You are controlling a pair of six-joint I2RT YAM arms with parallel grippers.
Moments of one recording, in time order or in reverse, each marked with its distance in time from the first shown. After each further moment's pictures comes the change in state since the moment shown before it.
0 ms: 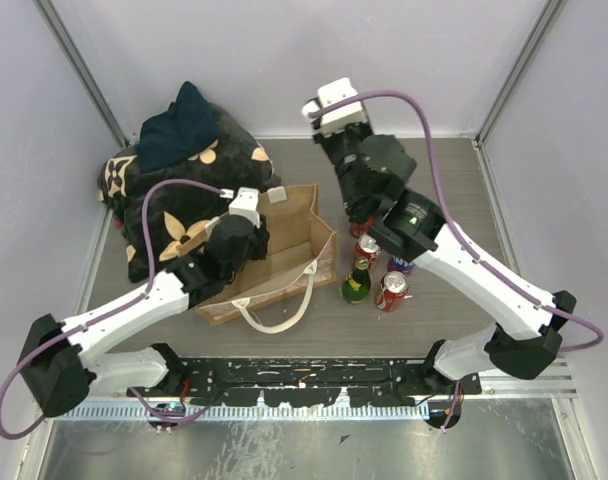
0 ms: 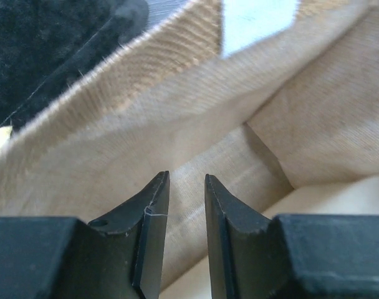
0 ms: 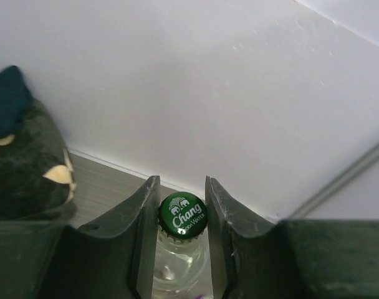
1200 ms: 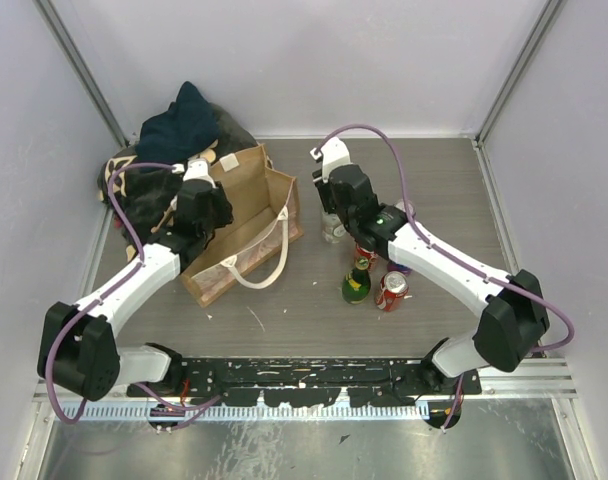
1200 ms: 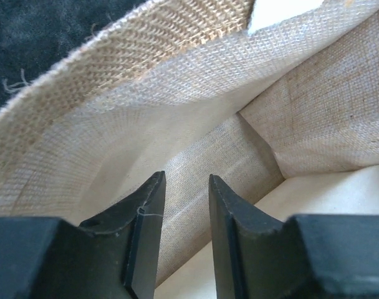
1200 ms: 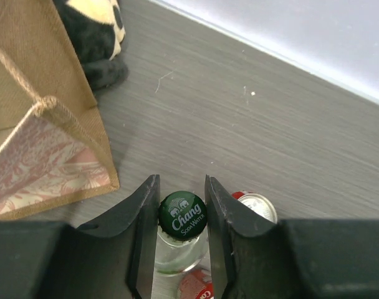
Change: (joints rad) left arm 0.452 0.158 0.066 0.064 0.176 -0.058; right arm -0.273 0.046 -0.478 -0.061 -0.354 0.488
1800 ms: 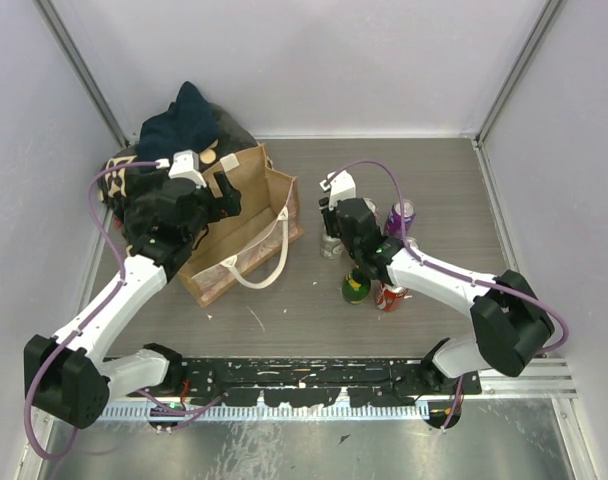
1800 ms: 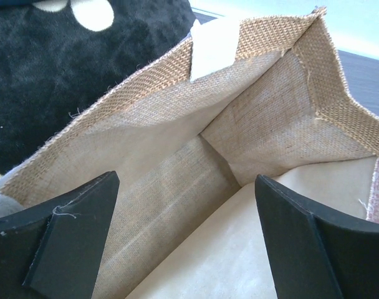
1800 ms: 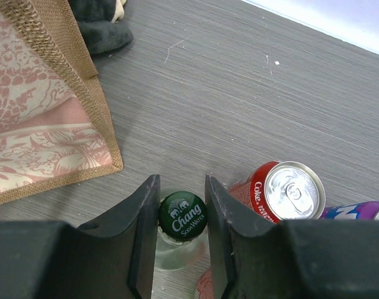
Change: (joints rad) left arm 0.000 -0.139 0.024 -0.022 0.065 -0.016; right arm 0.000 -0.028 -0.352 0.331 -0.033 0.053
